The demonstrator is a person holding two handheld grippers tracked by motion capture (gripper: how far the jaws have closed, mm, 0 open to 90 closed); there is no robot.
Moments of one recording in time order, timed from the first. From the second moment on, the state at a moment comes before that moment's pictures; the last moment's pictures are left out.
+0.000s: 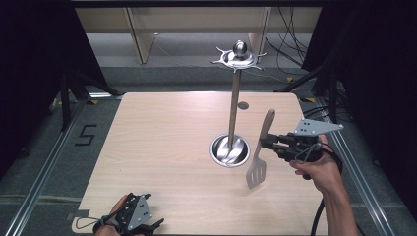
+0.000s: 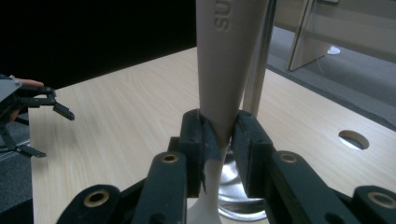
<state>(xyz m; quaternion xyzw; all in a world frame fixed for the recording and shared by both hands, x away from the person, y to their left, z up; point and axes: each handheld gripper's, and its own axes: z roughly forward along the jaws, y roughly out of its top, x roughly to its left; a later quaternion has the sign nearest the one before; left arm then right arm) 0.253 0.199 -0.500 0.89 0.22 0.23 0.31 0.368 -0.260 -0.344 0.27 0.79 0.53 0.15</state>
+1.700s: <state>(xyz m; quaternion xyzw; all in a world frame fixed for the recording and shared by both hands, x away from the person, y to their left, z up) 0.254 0.199 -0.499 0.89 0.22 0.23 0.32 0.416 -0.234 -0.266 0.27 0.79 0.52 0.18</state>
